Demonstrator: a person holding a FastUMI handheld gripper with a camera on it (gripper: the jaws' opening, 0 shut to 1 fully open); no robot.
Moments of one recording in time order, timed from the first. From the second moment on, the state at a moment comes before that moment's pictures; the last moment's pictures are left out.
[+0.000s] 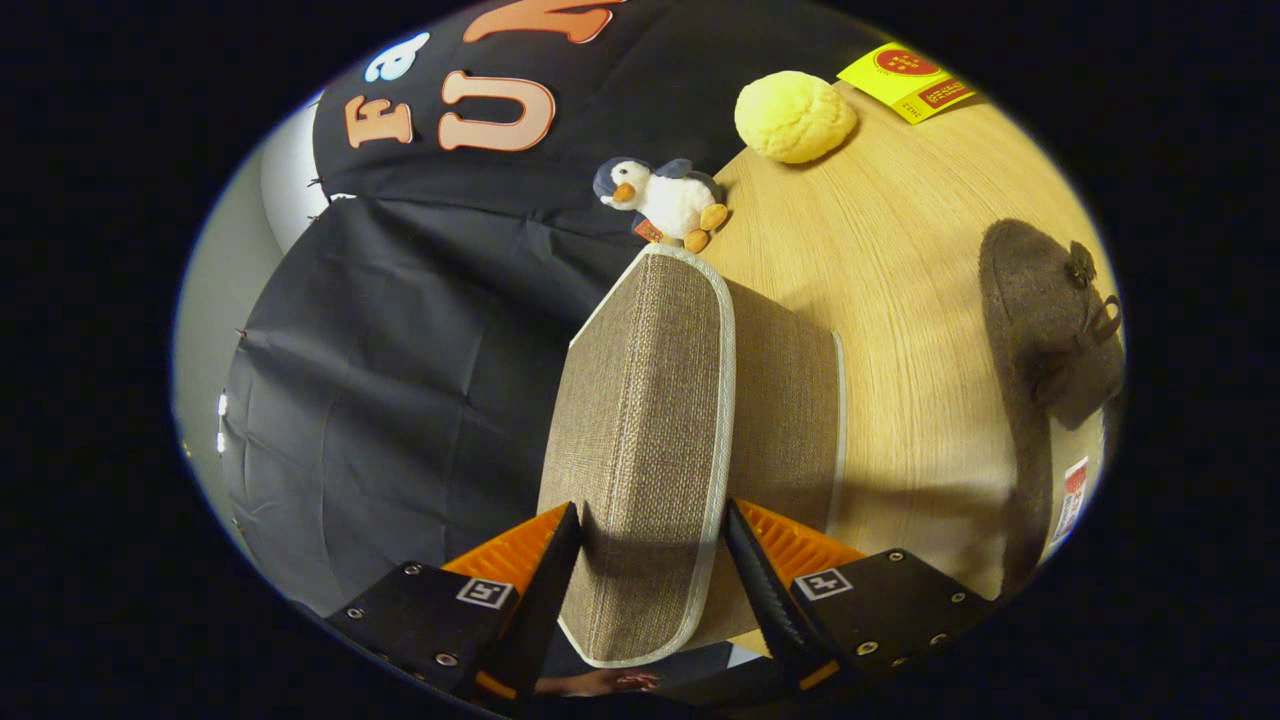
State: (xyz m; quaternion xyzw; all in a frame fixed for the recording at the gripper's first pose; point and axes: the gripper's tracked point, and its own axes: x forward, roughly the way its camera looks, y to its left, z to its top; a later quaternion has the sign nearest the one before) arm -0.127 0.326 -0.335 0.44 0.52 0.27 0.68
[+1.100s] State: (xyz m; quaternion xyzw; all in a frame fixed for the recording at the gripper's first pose) arm -0.098 0.398 -0.161 0.37 0.44 0.45 0.68
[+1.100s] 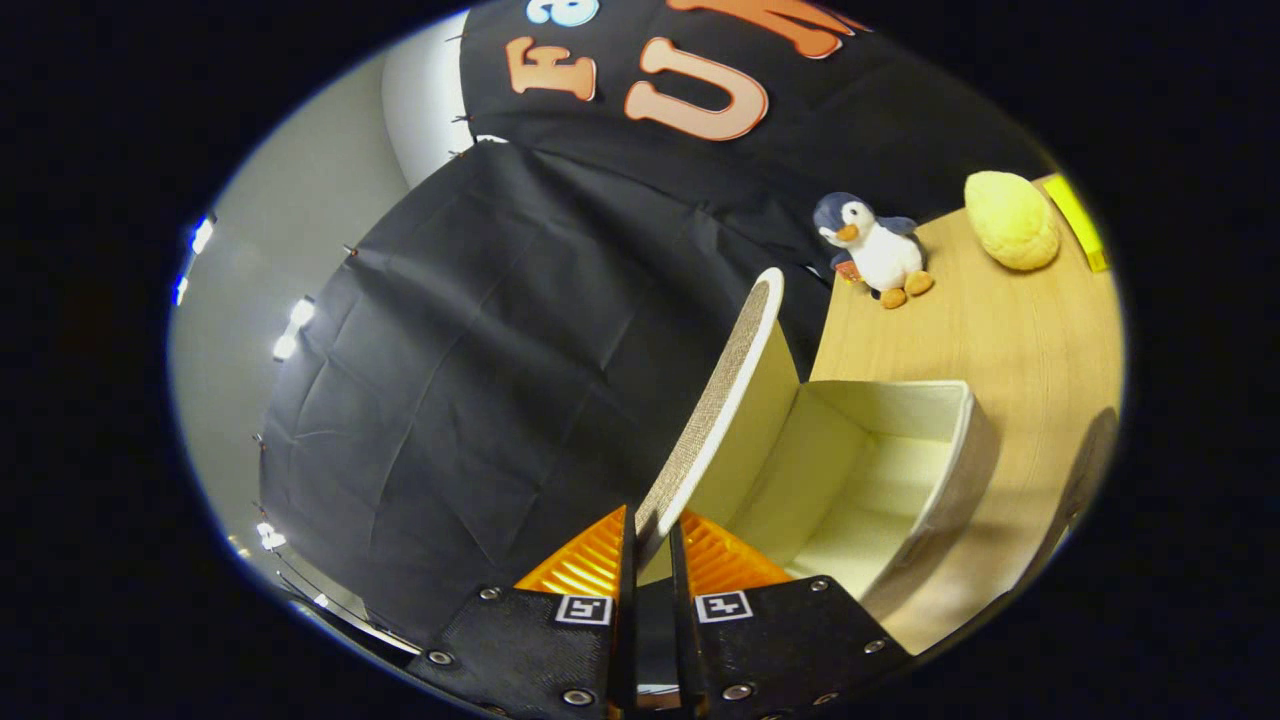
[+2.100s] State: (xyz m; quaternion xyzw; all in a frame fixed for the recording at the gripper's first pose) arm -0.099 0.521 -0.172 0.24 0.47 0.45 0.72
